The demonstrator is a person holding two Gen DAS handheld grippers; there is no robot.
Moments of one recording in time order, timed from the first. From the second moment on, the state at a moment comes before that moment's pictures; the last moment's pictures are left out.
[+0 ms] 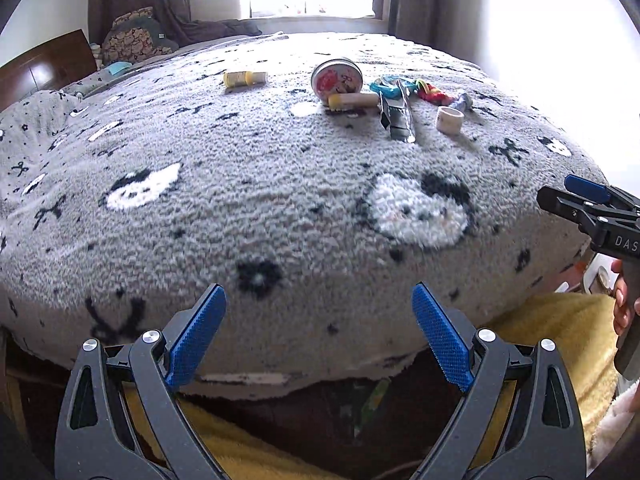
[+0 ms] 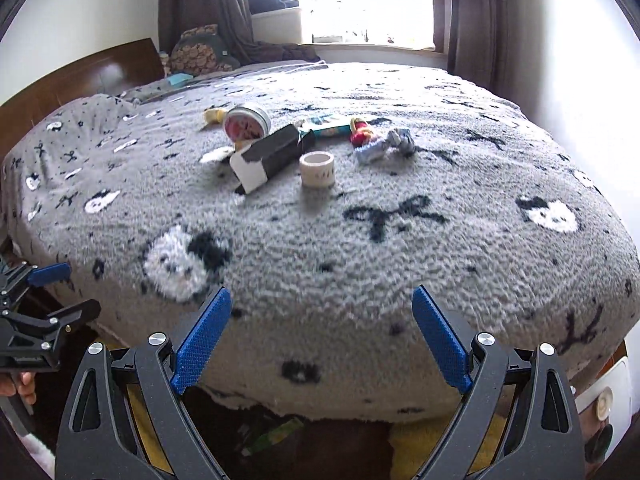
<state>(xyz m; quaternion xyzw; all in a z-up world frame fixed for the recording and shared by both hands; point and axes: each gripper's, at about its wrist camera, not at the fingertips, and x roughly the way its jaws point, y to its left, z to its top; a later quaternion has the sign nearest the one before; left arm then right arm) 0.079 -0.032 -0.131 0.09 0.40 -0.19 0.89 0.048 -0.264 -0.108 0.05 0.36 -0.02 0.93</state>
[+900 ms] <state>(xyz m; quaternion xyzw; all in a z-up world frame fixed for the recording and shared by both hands) 0.170 -0.123 -0.108 0.08 0.39 -0.23 0.89 0.181 -0.286 -0.118 0.01 0.38 -0.02 0.92</state>
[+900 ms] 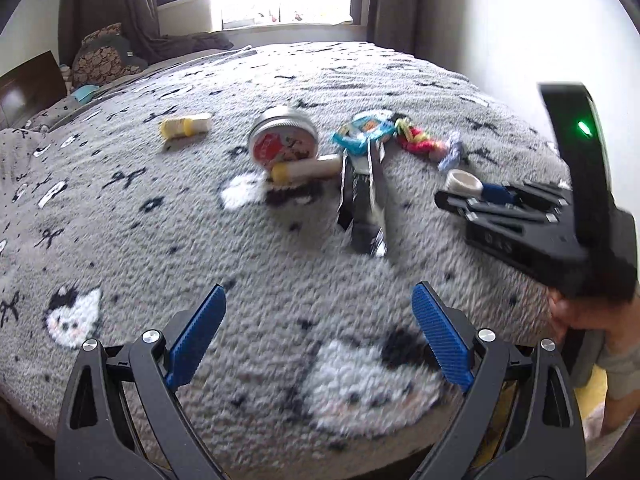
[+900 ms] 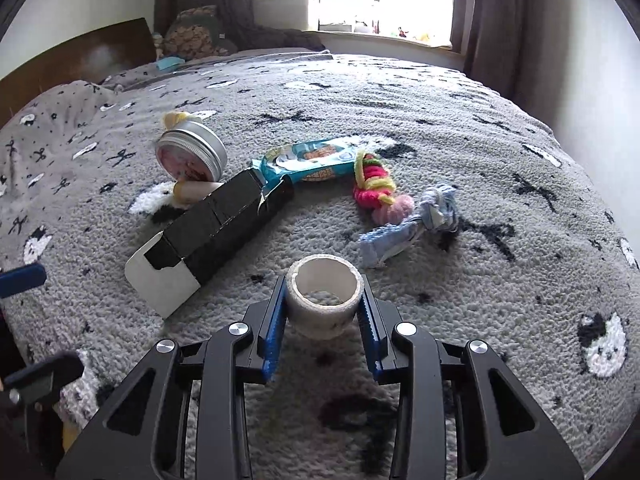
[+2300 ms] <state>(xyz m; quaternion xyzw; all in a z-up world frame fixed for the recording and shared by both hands) 0.160 -0.131 -0.123 0.11 0.39 -0.24 0.88 0.073 -0.273 -0.087 0.02 0.34 -0.01 0.94</state>
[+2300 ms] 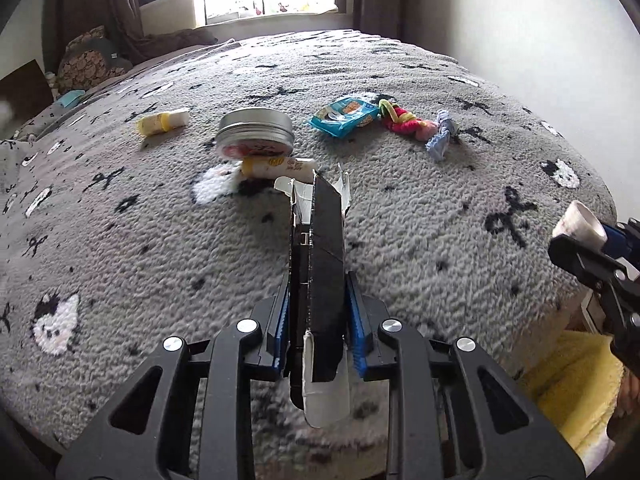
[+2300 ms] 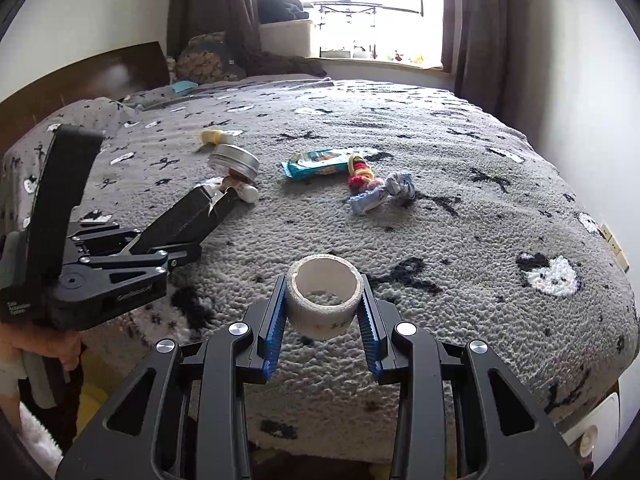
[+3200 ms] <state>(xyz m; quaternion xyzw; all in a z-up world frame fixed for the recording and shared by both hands) 0.010 -0.044 -0.150 0.09 0.39 -0.27 0.88 -0.007 -0.212 -0.117 0.03 0.36 0.06 0.93</state>
